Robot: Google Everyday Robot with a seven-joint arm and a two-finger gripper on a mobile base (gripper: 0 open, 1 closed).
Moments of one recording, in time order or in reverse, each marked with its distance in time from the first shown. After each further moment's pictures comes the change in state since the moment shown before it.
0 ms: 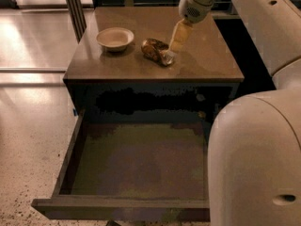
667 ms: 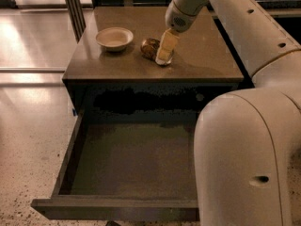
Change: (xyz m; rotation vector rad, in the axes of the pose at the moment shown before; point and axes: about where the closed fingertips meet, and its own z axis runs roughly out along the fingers) arm -0.021 0.019 0.044 -0.107 -0.031 -0.018
